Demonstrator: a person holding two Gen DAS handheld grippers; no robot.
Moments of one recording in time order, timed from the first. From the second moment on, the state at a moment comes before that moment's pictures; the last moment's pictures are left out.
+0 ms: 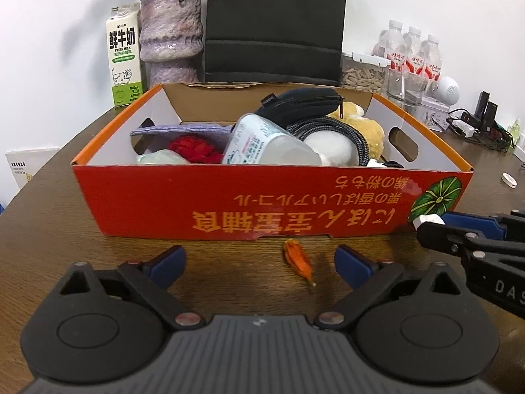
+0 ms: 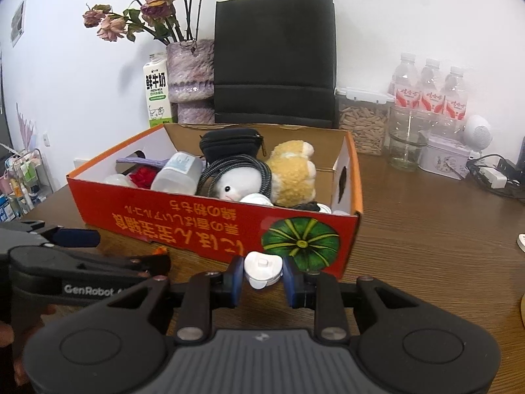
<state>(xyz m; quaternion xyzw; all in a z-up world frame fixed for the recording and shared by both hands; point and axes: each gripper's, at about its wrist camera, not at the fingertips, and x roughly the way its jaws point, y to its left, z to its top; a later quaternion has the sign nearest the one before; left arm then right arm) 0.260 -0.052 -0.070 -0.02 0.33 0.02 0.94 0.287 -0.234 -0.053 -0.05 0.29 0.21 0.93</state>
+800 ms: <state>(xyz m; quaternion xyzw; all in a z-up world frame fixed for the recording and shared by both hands) 0.259 -0.077 -0.072 0.01 0.32 -0.02 0.95 0.283 -0.239 -0.053 -0.05 0.28 0.22 0.93</state>
